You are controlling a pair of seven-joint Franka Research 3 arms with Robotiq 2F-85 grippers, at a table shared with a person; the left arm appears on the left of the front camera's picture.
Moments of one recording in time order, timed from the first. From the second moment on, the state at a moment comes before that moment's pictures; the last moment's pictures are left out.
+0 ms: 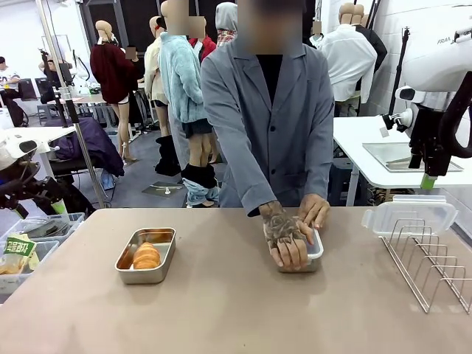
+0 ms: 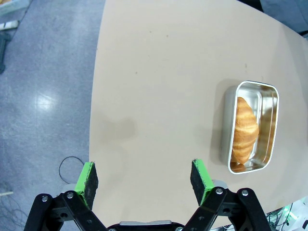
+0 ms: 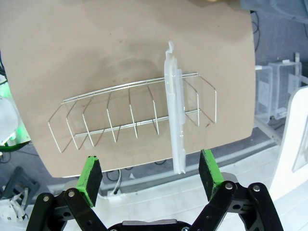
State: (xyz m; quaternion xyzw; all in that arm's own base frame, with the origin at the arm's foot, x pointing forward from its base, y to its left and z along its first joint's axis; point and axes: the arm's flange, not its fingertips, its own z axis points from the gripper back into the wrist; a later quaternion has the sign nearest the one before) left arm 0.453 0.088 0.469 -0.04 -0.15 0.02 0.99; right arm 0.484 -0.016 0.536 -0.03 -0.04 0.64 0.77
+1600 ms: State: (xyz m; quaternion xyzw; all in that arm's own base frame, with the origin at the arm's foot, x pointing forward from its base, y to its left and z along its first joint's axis) left arm 0.453 0.088 0.469 -0.04 -0.15 0.02 0.99; right arm 0.484 -0.016 0.536 -0.03 -0.04 0.64 0.77
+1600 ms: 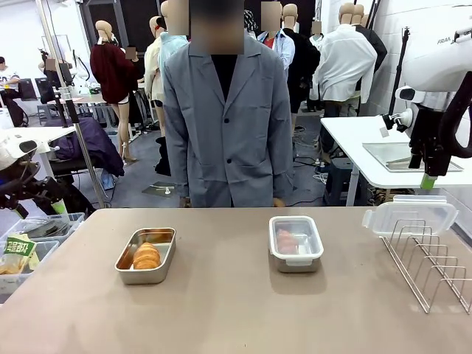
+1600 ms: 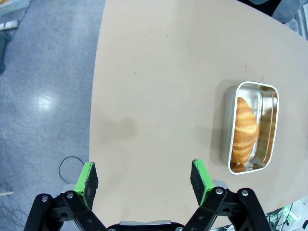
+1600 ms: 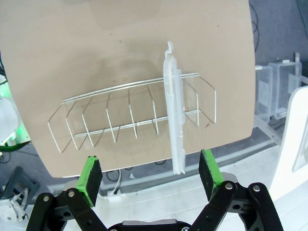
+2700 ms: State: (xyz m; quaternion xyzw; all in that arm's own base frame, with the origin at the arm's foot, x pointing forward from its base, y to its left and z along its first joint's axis) left arm 0.453 0.088 0.469 -0.04 -0.15 0.02 0.99; right arm 0.487 -0.012 0.531 -0.03 -0.05 0.63 0.77
